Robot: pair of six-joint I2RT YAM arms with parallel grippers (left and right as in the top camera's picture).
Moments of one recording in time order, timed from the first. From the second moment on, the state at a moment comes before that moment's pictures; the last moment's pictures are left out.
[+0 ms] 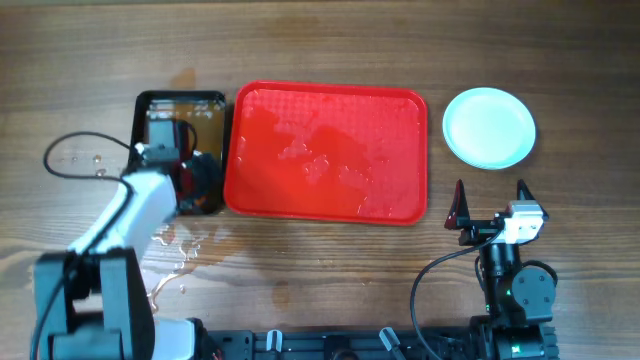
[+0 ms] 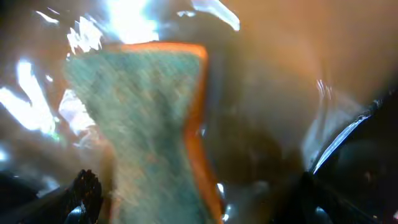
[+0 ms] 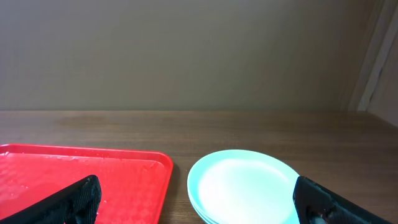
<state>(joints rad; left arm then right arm) 0.02 1.57 0.79 -0.49 -0.11 -0.60 0.06 0.02 0.01 0.01 0.07 0.00</state>
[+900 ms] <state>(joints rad) -0.06 0.39 0.01 -0.08 -0.01 -0.49 0.06 0.02 0.01 0.01 0.07 0.00</state>
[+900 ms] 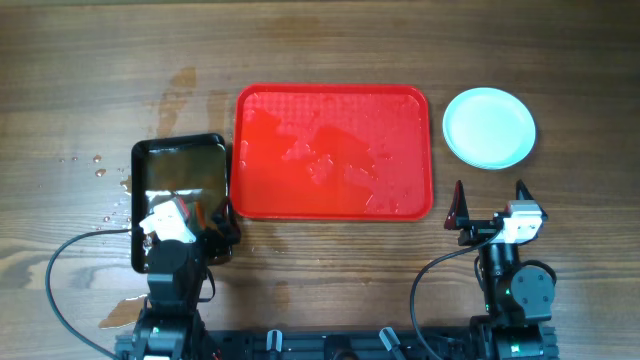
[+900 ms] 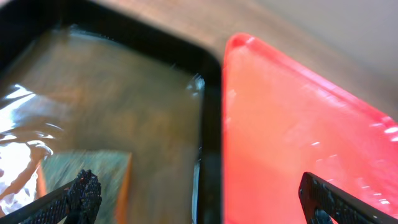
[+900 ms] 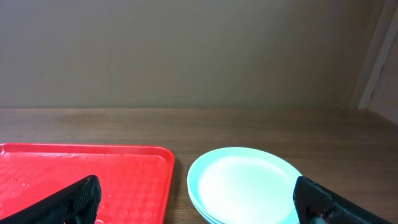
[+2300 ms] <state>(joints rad) -0.07 0.01 0.01 -0.07 0.03 -0.12 0.06 0.02 0.01 0.01 0.07 0.00</state>
